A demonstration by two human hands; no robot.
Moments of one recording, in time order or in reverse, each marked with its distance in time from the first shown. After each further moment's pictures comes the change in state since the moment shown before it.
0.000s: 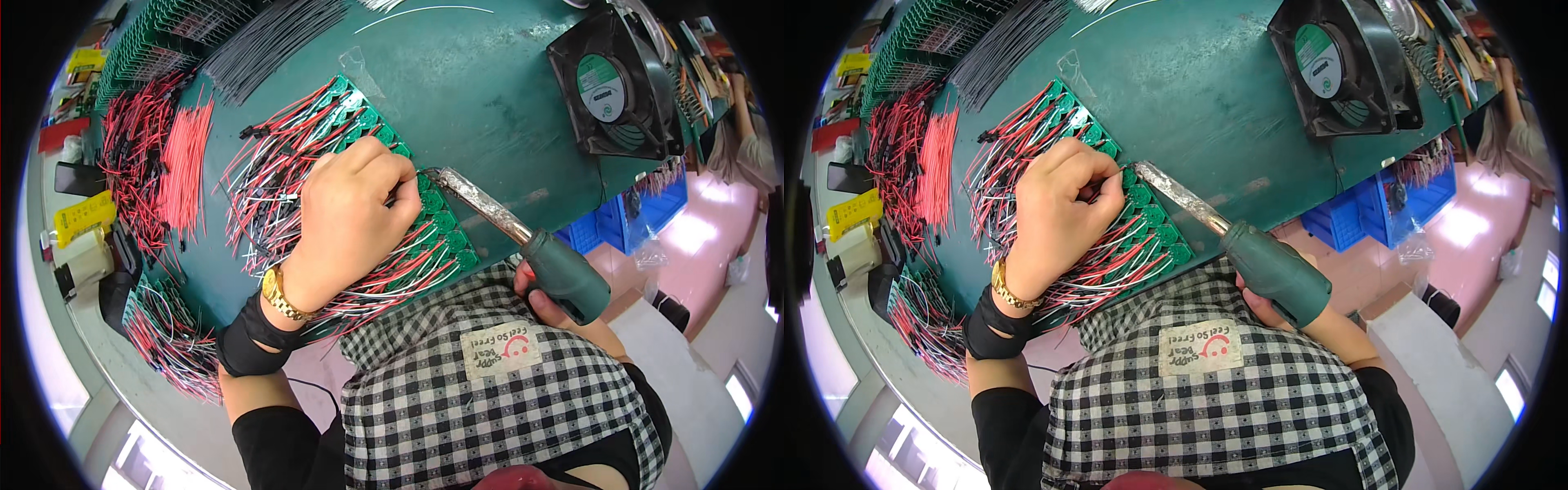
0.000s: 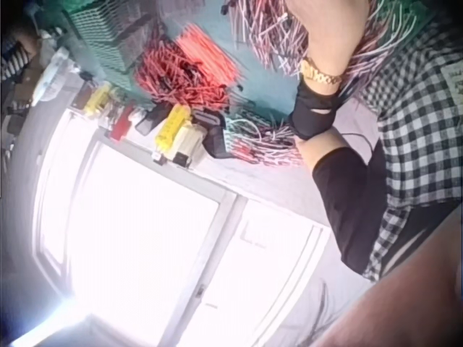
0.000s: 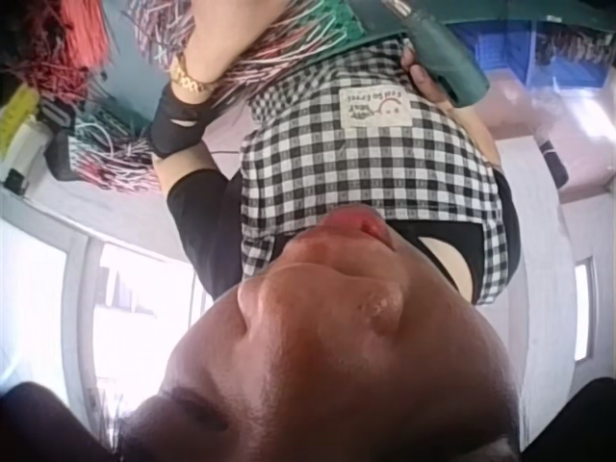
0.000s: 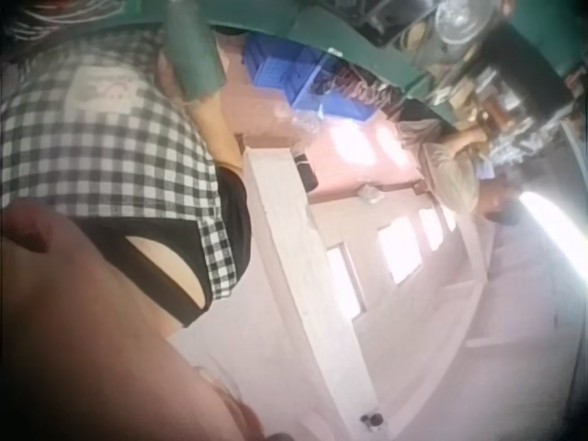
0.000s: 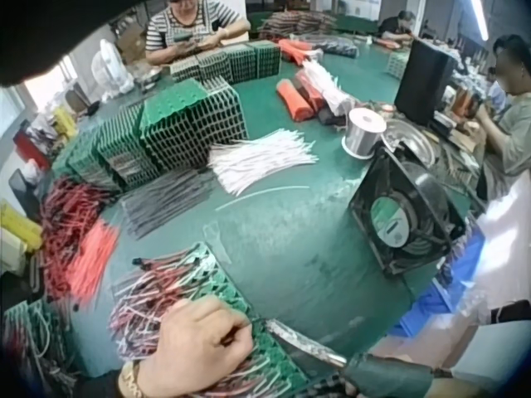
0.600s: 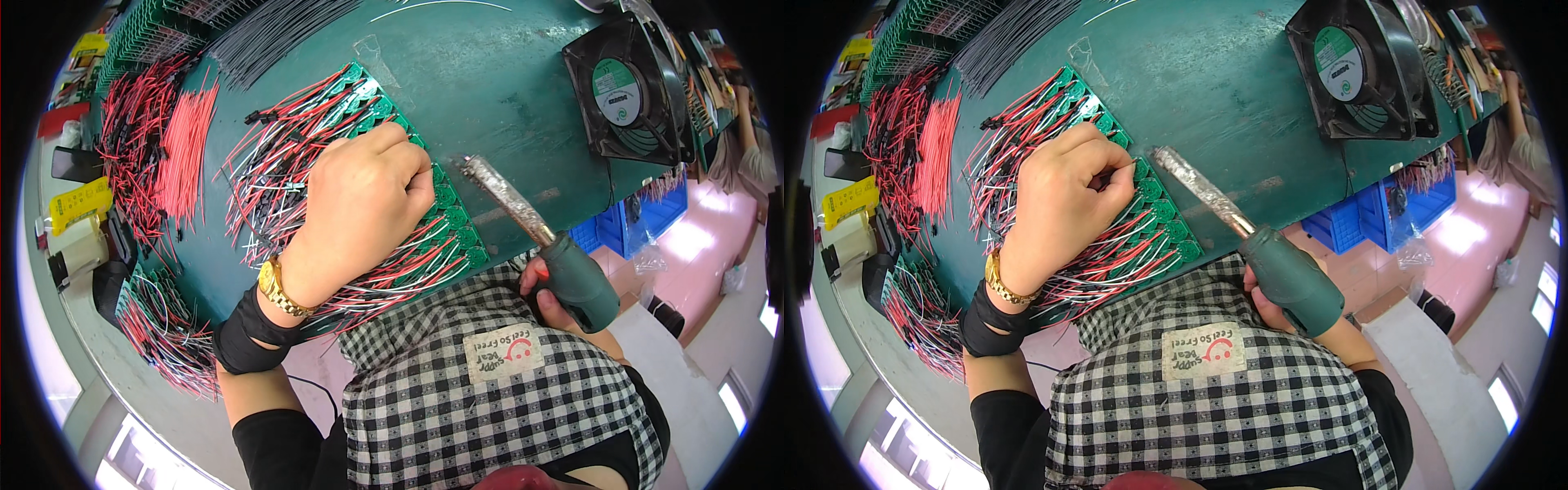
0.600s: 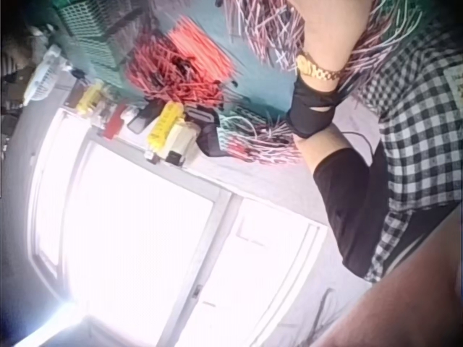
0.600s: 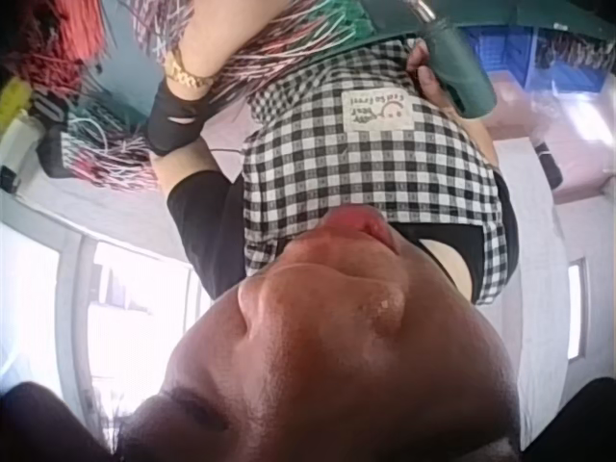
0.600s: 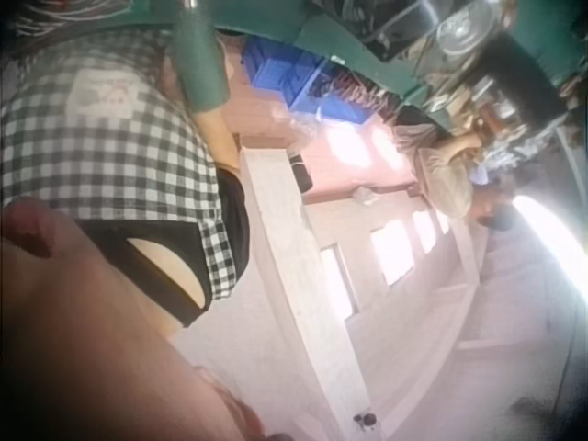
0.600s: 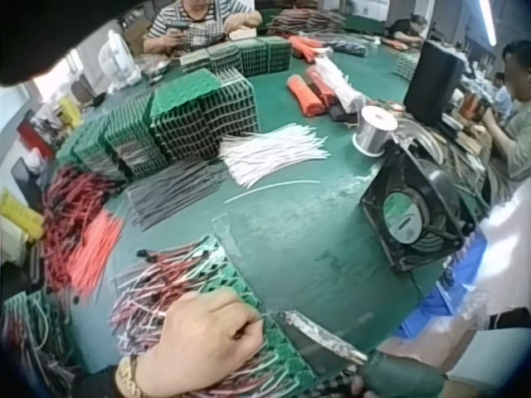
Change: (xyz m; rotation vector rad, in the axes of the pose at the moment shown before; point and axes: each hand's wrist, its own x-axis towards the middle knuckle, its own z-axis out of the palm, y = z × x) left_hand 0.006 0.001 -0.003 0.062 -0.042 0.030; right_hand 0.005 -0.005 -0.011 -0.163 -0.108 -0.036
